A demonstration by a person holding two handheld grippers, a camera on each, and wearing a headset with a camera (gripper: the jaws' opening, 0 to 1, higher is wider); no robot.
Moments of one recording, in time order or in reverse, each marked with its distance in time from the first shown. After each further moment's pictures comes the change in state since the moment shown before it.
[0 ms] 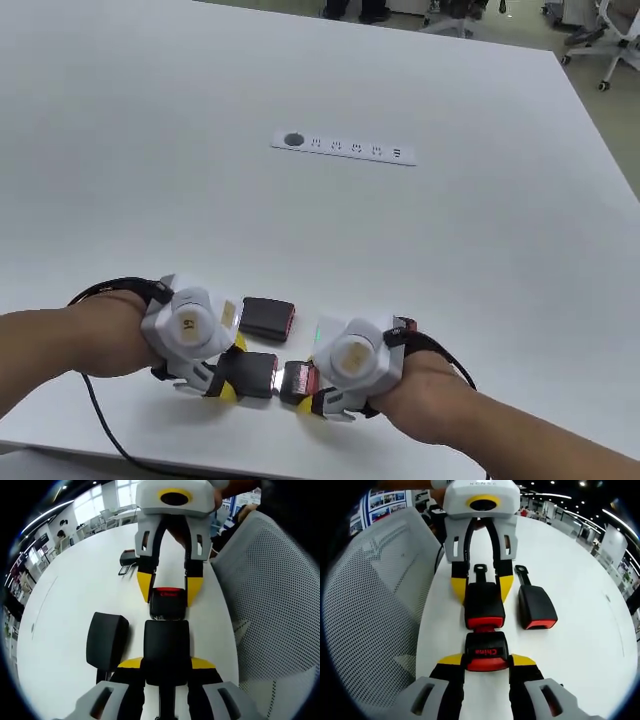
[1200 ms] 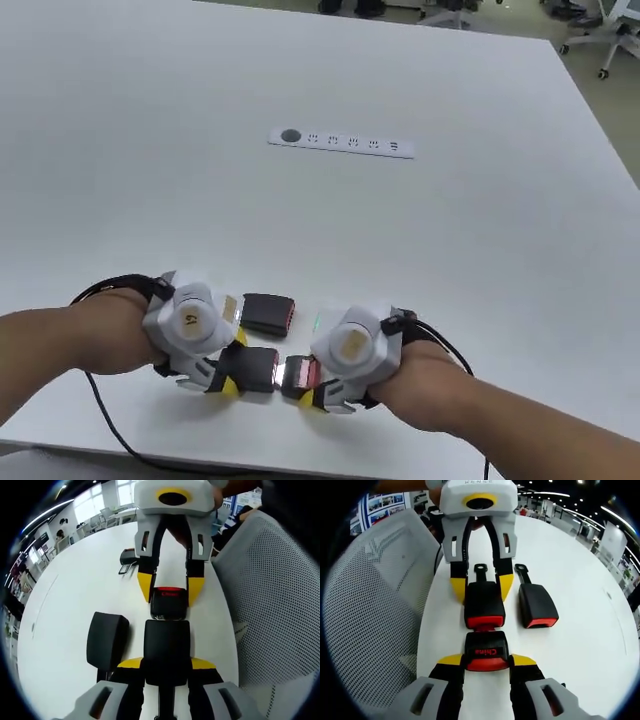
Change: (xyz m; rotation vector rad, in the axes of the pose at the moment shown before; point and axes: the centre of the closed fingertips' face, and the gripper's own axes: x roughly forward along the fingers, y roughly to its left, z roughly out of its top) left arm -0.002 -0.001 0.001 -0.003 0.013 0.003; right arm -0.006 0.002 0.002 0.015 -0.002 0.014
